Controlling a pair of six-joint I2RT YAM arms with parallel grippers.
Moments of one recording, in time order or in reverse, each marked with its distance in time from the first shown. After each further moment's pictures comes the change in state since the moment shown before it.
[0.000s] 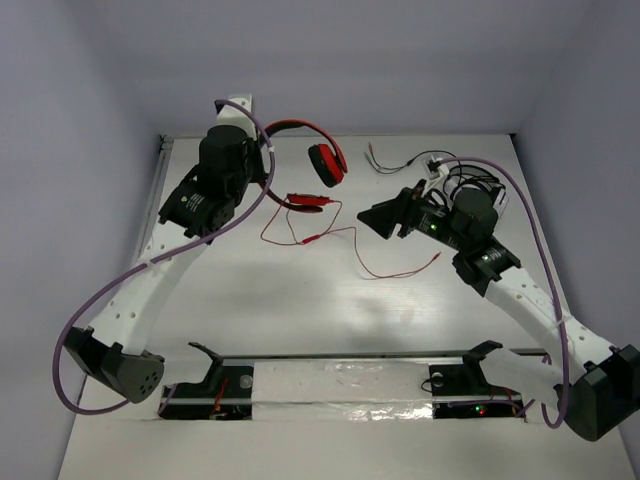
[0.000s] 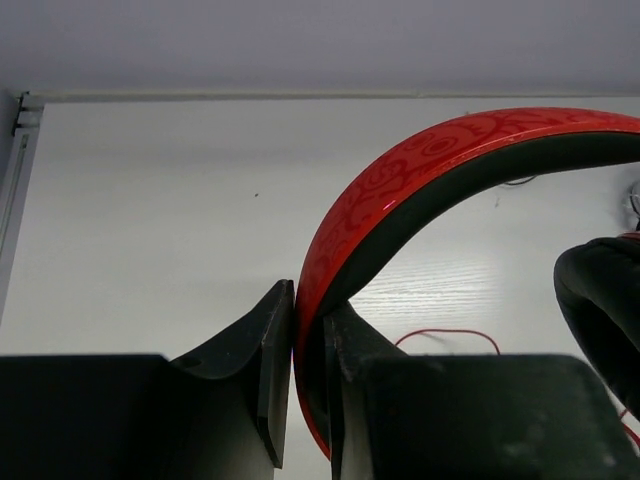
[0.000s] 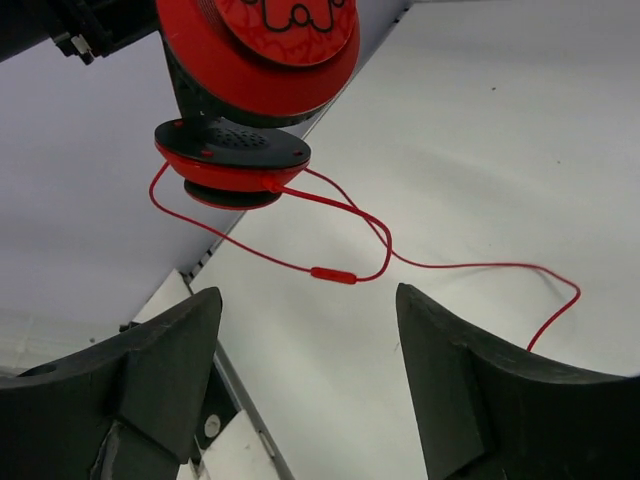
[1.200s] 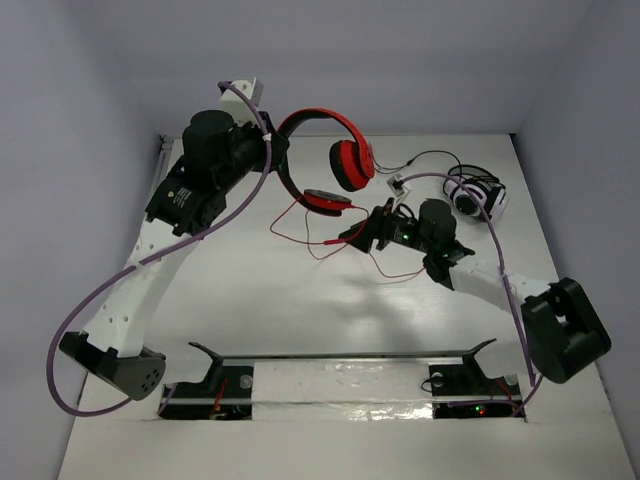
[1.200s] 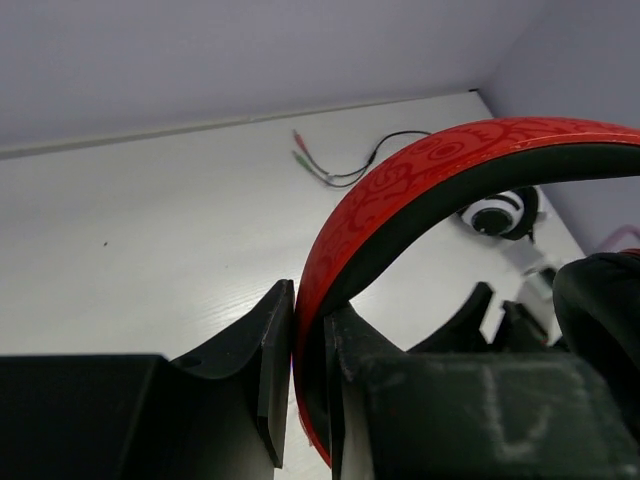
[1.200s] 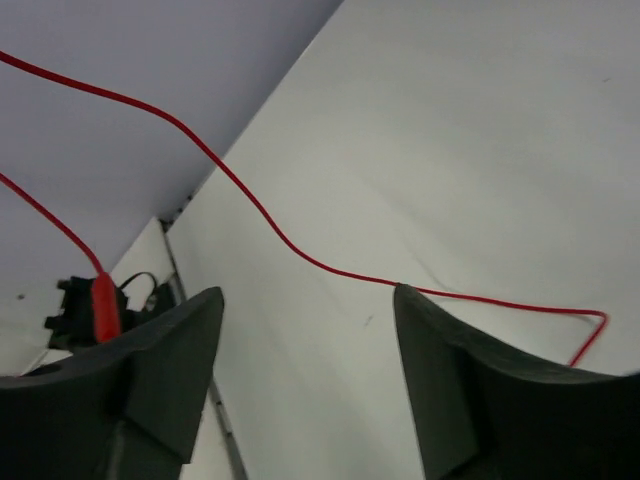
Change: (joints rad) left arm 0.000 0.013 0.133 -0.001 0.341 -0.063; right arm 0.006 0.294 -0.173 0.389 -0.100 0.000
